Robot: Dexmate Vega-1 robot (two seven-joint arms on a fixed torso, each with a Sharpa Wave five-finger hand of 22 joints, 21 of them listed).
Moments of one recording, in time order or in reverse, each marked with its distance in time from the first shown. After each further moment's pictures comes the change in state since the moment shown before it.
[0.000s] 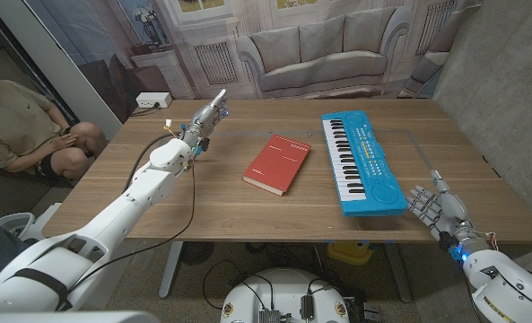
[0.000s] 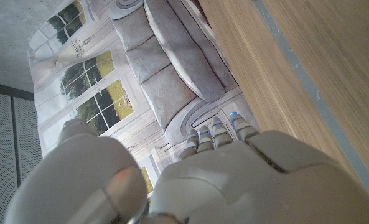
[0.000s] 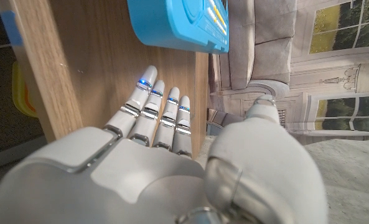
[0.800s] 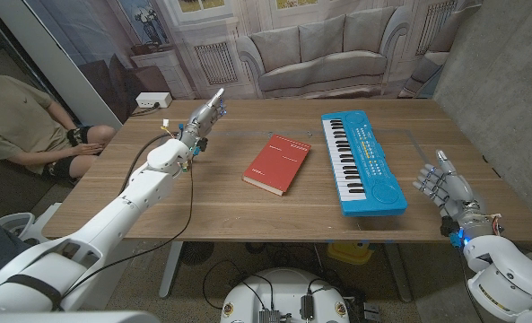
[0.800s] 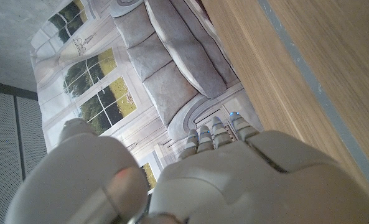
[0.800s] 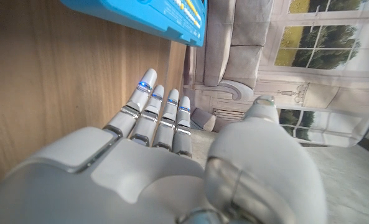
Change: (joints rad) left arm 0.028 0.023 -0.015 -0.052 0.001 0.005 0.027; left_hand 0.004 0.004 -0.003 0.003 0.000 0.000 0.000 0.000 0.000 0.000 0.000 0.000 0.000 0.000 0.000 0.000 0.000 0.000 0.000 0.000 0.000; right arm 0.060 0.021 -0.030 -0.044 -0.255 0.003 -0.046; right_hand 0.002 0.007 -0.004 0.004 0.004 -0.011 -0.011 0.000 -0.003 -0.027 -0.002 0.000 -0.005 -0.064 -0.011 0.000 -0.005 -0.041 -0.005 -0.026 0.000
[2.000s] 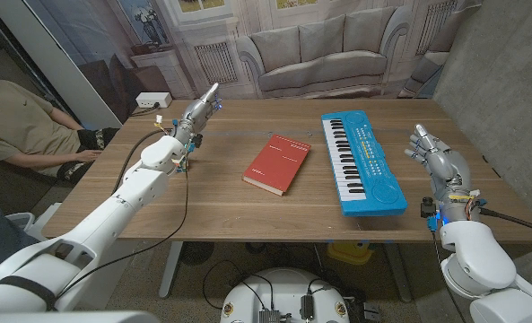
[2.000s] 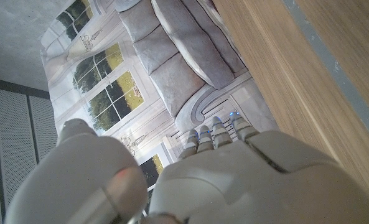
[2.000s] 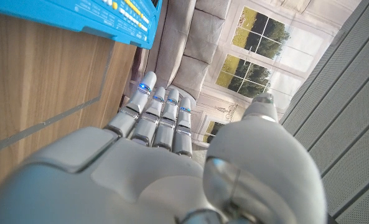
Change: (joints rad) left arm 0.006 0.020 -0.020 -0.014 0.002 -0.035 -0.007; left_hand 0.000 0.000 -0.008 0.000 0.000 0.000 0.000 0.000 0.000 0.000 0.000 0.000 0.000 0.000 0.000 0.000 0.000 0.000 0.000 0.000 -0.001; right arm 0.125 0.031 -0.147 0.057 -0.398 0.135 0.031; right_hand 0.001 0.020 -0.004 -0.004 0.007 -0.012 -0.012 0.000 -0.001 -0.013 -0.013 0.000 0.000 -0.037 -0.030 0.006 0.000 -0.023 0.002 -0.023 -0.002
